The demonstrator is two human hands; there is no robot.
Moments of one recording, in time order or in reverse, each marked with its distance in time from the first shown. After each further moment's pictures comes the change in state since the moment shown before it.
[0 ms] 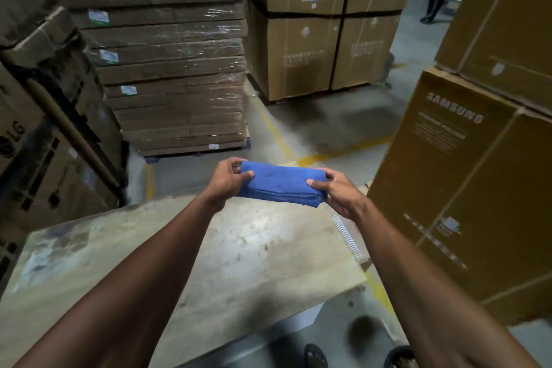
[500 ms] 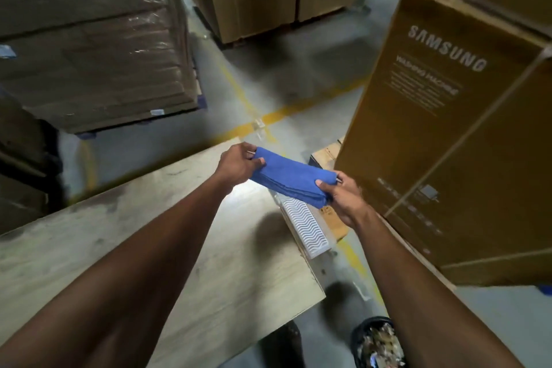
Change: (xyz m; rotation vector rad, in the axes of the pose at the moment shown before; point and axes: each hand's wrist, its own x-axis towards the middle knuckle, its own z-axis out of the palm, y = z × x) left_hand 0.195 -0.016 0.262 0.255 -0.161 -0.105; right_hand 0.134 0.084 -0.237 0.105 0.382 0.169
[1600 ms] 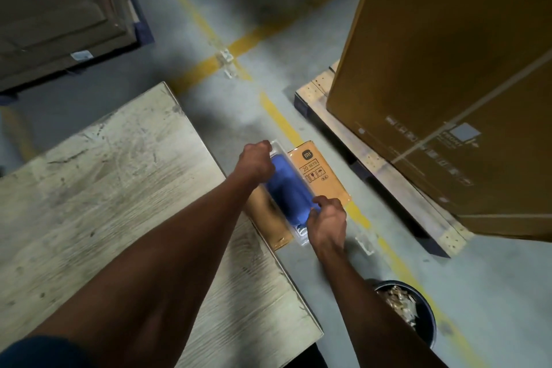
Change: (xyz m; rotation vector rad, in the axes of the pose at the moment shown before) left_hand 0.163 -0.144 0.249 0.636 -0.328 -0.036; right_hand 0.108 0.231 -0.050 -0.910 0.388 0.066
